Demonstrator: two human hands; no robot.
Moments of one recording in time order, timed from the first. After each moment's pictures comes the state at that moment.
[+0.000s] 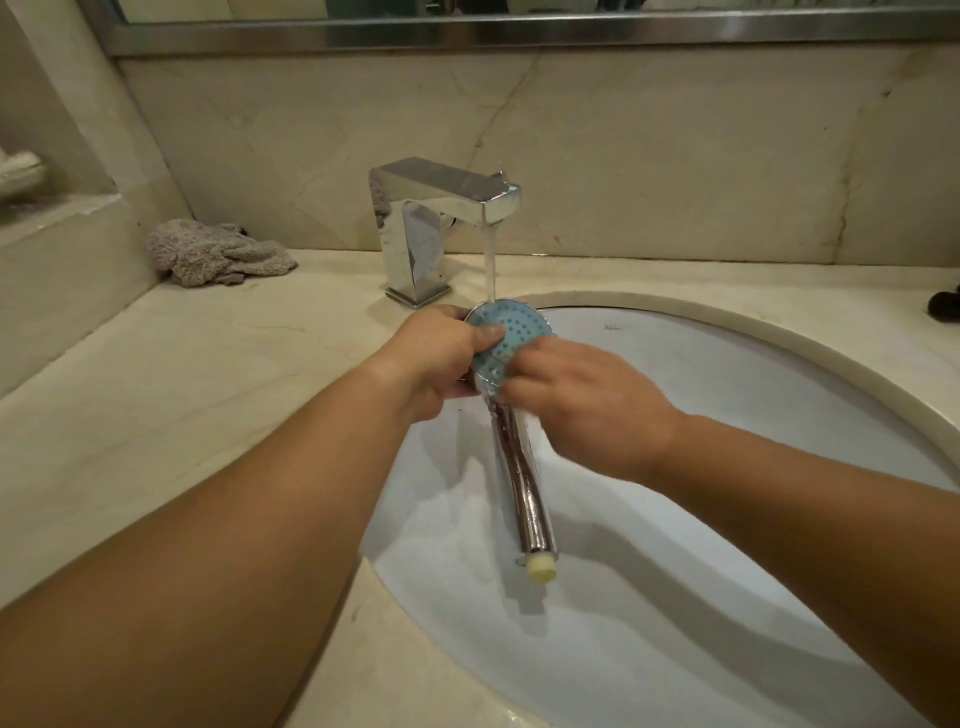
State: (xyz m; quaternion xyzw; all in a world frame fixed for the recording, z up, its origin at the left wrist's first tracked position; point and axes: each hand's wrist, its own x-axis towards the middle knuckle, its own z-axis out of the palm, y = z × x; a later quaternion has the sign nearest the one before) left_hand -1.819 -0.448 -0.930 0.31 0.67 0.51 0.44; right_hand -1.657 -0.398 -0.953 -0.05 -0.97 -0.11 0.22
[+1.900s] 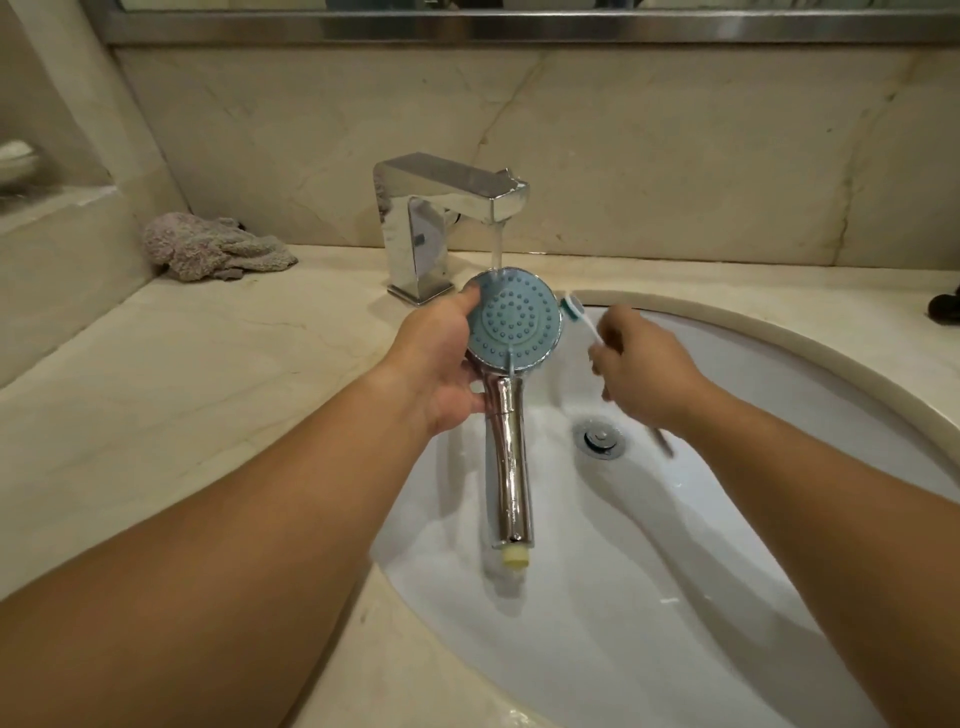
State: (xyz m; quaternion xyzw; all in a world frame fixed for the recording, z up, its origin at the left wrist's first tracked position) left_hand -1.805 -0.461 -0.919 0.15 0.57 0.61 0.54; right_hand -1.640 -0.348 -0.962 -0.48 -0.81 0.25 0.23
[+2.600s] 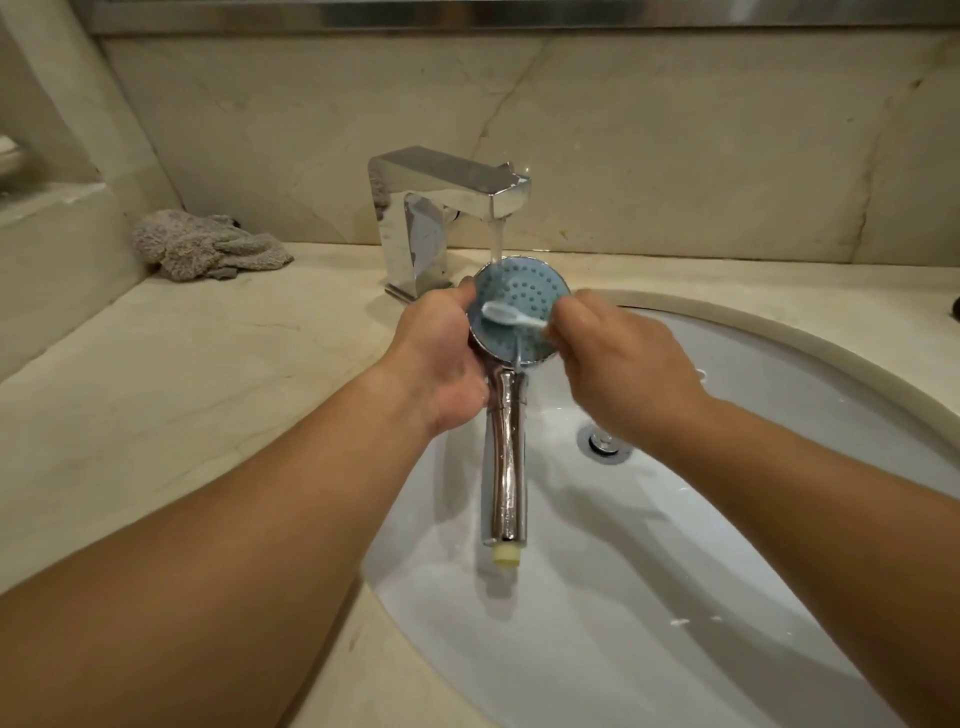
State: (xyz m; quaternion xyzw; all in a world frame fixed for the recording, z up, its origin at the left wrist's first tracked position) left_hand -1.804 -0.455 -0.915 0.18 0.51 0.62 0.57; right_hand -1.659 -0.384 -0.940 -0.28 -0.92 -0.07 0.27
